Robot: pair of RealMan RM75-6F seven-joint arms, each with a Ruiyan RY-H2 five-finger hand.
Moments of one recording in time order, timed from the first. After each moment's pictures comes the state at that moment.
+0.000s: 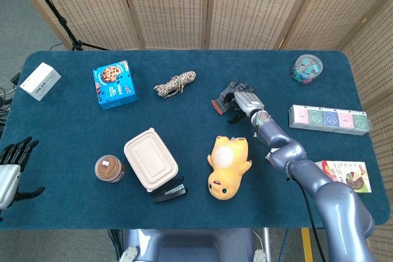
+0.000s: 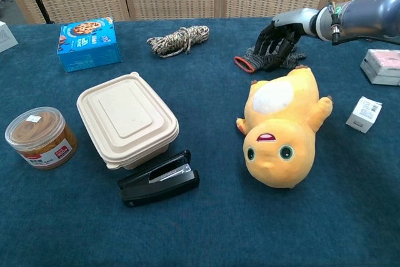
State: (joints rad) left arm -0.11 -1.00 0.00 -1.72 1.46 1.37 -0.03; right arm 1.10 -1.70 0.22 -0.64 -1.38 0.31 0.68
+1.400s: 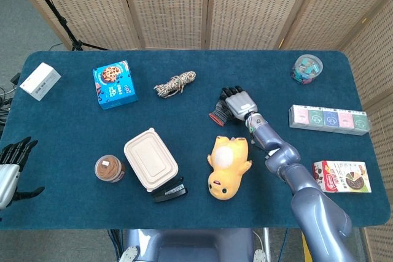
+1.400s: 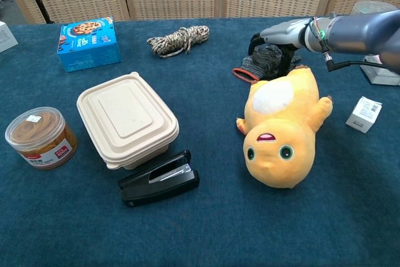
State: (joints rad) left arm -0.12 -1.00 0.00 -1.72 1.46 1.36 -0.05; right arm 1.14 -1.90 0.04 -0.32 -1.53 0.44 0.48
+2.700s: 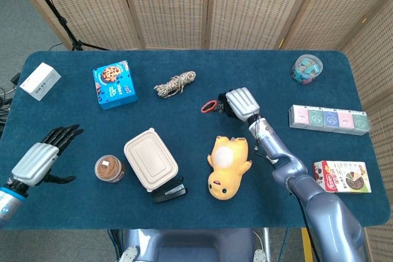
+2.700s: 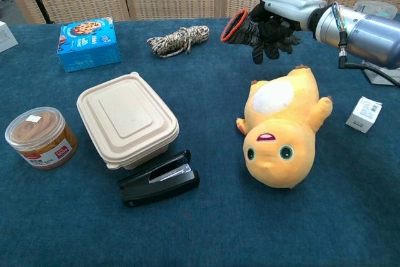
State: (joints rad) left arm -0.38 -0.92 -0.02 -1.68 1.68 1.12 -0.38; right arm 1.00 -1.85 0.12 -0.52 -1.47 0.91 0.48
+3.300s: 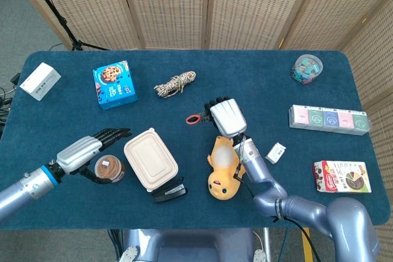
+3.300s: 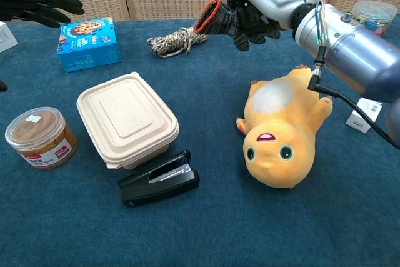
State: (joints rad) left arm -0.68 -0.91 0.03 -1.69 1.85 0.97 -0.85; right arm 0.90 -1.81 0.28 -1.07 -1.29 1.15 -0.32
